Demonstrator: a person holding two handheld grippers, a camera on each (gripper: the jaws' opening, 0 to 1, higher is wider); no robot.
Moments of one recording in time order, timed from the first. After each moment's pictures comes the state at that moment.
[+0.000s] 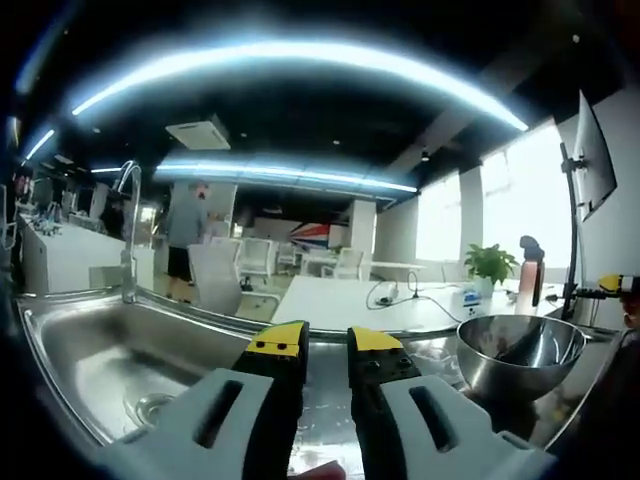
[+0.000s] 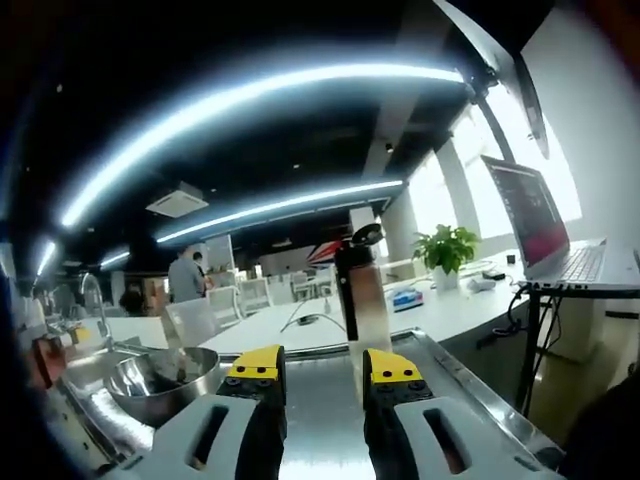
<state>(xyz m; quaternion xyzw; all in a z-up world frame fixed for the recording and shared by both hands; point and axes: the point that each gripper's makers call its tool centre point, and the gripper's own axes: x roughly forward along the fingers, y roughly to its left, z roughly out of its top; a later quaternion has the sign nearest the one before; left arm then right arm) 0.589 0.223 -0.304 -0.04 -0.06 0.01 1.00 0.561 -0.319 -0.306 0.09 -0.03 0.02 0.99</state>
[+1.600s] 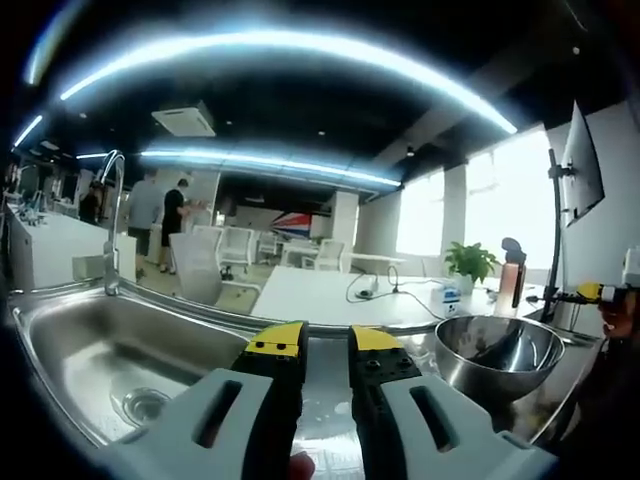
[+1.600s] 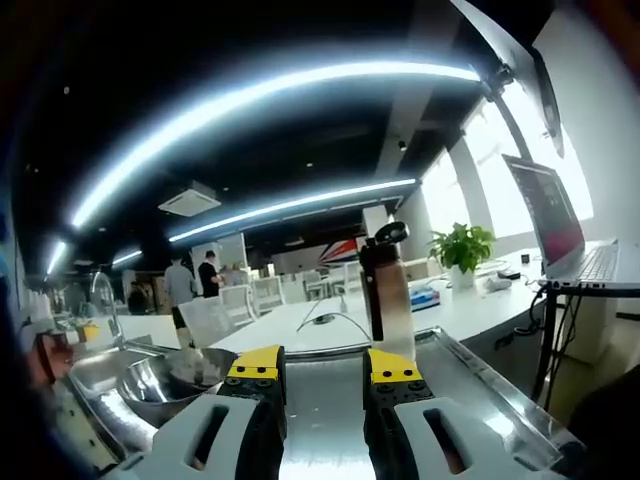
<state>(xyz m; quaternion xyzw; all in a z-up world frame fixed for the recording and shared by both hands) 0.588 0.211 -0.301 -0.06 -0.04 -0.04 1.00 0.567 -0.290 -0.301 0.09 -0.03 0.05 0.99</state>
